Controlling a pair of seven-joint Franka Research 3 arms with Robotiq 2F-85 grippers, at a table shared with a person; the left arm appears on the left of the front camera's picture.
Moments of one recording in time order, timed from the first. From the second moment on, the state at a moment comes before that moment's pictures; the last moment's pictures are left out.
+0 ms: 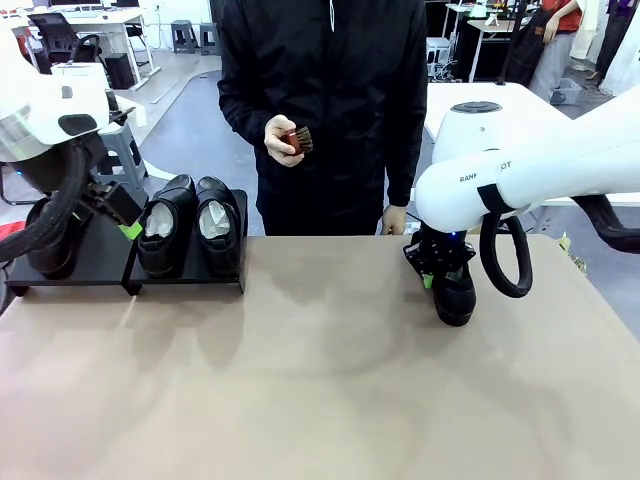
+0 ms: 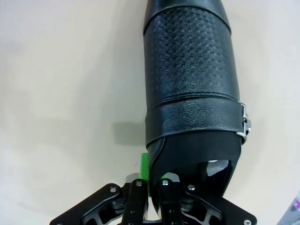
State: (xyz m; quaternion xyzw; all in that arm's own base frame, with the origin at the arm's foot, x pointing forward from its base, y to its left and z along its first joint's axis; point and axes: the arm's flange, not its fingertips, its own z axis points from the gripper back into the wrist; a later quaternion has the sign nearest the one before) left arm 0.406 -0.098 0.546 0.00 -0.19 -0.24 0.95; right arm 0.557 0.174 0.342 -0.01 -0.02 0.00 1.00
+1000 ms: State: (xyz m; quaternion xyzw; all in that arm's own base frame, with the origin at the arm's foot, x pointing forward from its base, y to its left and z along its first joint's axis) left arm 0.406 -0.098 0.546 0.00 -0.19 -0.24 0.95; right arm 0.413 0.277 0.453 0.07 -0.03 -0.04 1.00
